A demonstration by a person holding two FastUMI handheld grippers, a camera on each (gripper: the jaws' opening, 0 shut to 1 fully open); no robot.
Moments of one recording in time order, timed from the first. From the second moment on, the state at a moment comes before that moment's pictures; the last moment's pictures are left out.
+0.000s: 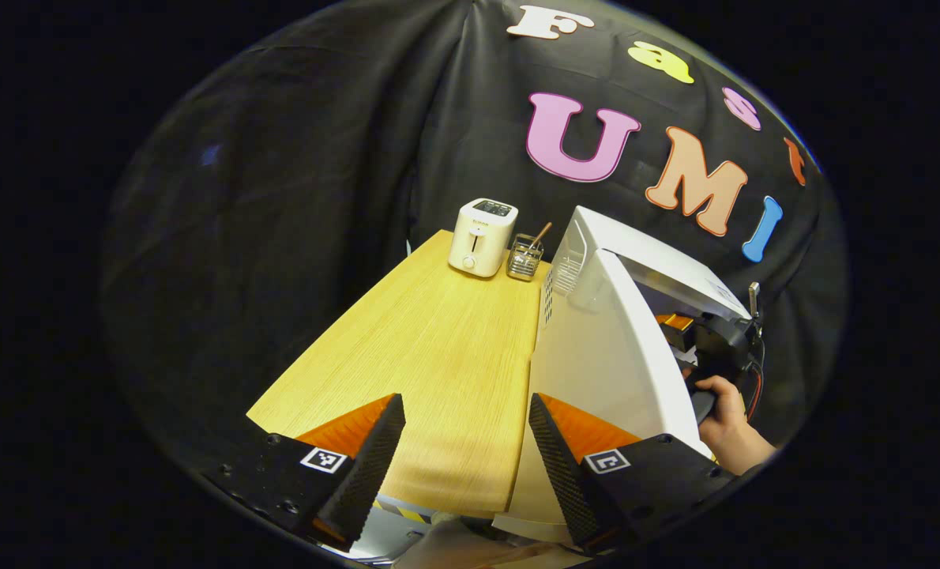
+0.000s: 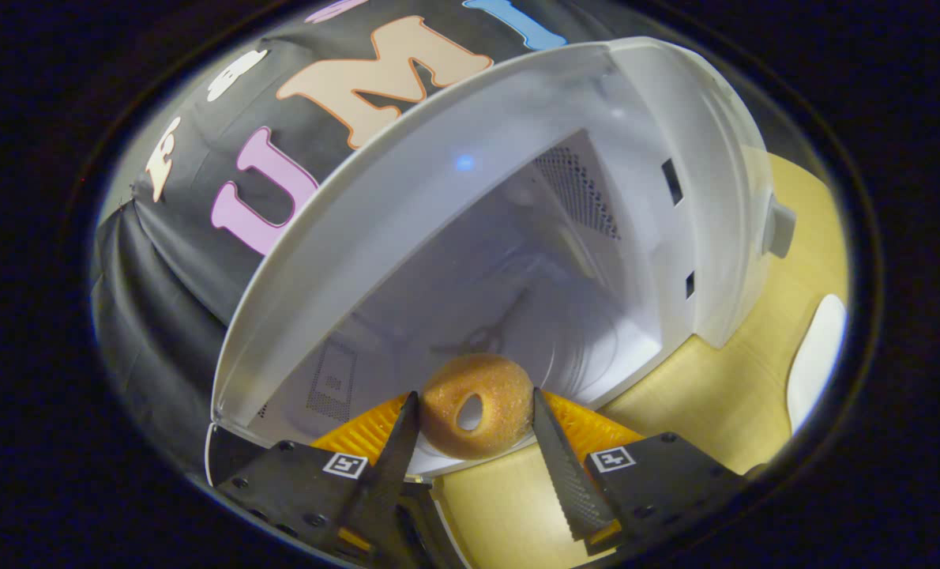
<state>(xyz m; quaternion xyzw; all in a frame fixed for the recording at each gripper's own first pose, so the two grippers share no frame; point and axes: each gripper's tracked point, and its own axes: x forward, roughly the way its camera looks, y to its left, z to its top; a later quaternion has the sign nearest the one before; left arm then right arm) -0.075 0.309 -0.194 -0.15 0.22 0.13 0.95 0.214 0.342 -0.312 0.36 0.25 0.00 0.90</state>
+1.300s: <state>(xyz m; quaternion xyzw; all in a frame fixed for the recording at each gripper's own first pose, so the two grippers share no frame) -0.090 0.304 -0.189 -0.14 0.22 0.13 0.96 0.157 0.312 -0.291 0.25 0.23 0.01 0.94</state>
